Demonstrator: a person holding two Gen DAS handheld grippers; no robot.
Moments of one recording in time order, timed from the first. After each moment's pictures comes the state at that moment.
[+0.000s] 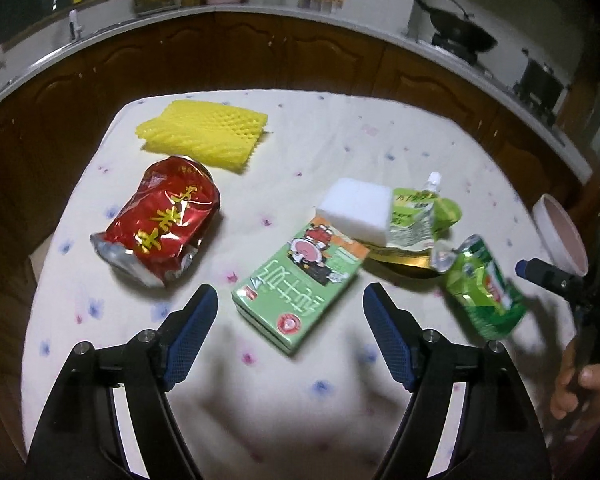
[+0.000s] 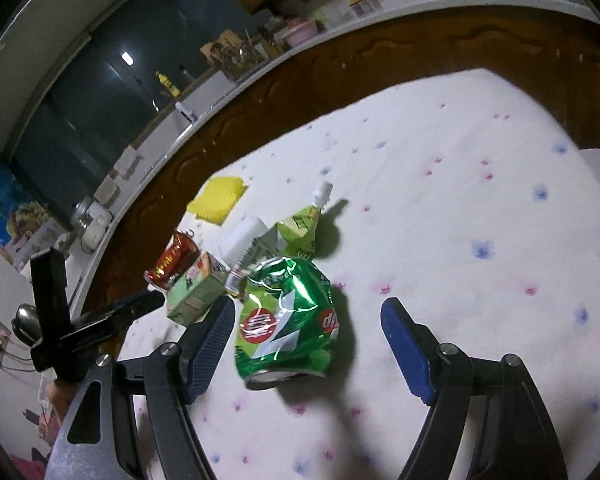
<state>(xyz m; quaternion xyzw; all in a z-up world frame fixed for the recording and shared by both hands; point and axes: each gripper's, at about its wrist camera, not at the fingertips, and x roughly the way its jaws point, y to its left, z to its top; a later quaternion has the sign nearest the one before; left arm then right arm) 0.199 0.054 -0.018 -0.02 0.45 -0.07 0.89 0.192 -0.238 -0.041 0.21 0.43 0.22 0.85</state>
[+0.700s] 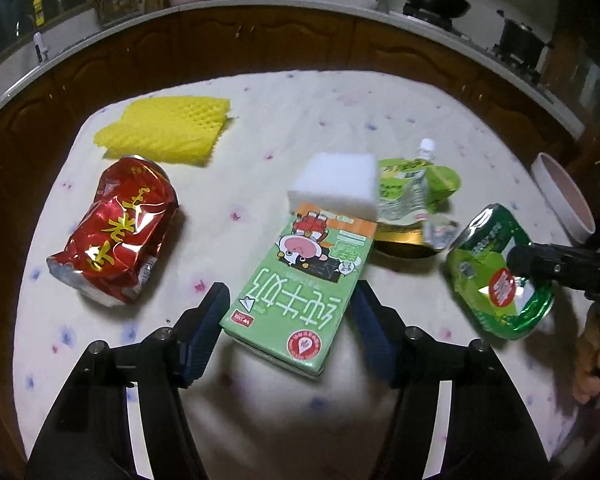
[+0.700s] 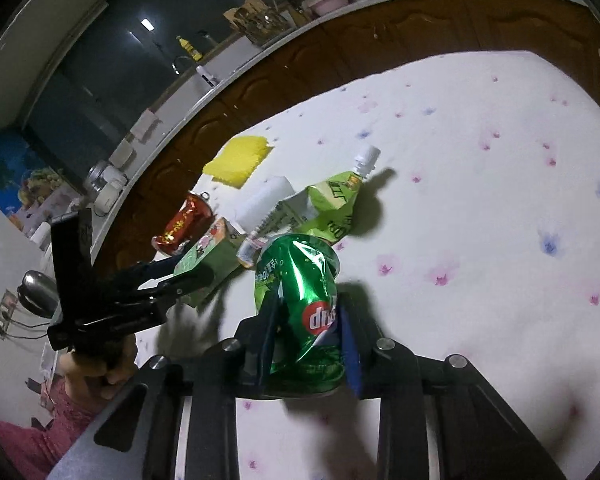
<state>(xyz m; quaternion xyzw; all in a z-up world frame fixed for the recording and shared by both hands) 0.203 0.034 -0.035 0.02 0.45 -0.11 0.88 0.200 -0.207 -0.050 0.18 0.45 0.27 0.83</state>
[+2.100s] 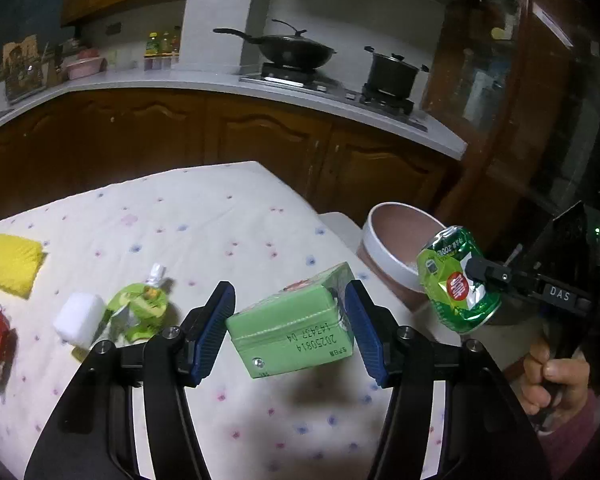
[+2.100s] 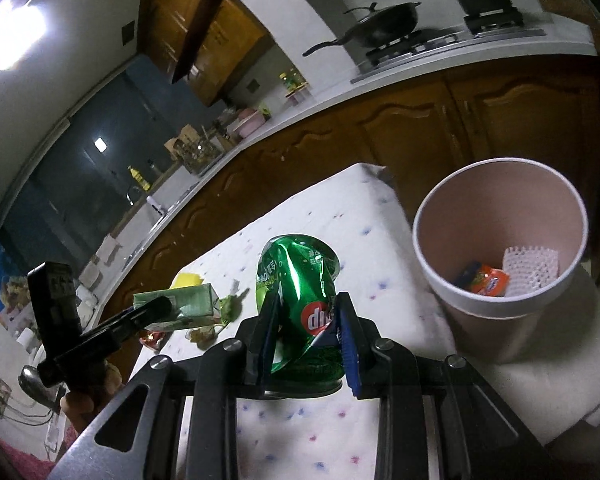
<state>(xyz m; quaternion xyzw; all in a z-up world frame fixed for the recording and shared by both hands) 0.170 -0.158 0.062 0.01 0.35 -0.29 0.89 0.093 -0.420 0.021 0.27 0.31 0.11 0.90</state>
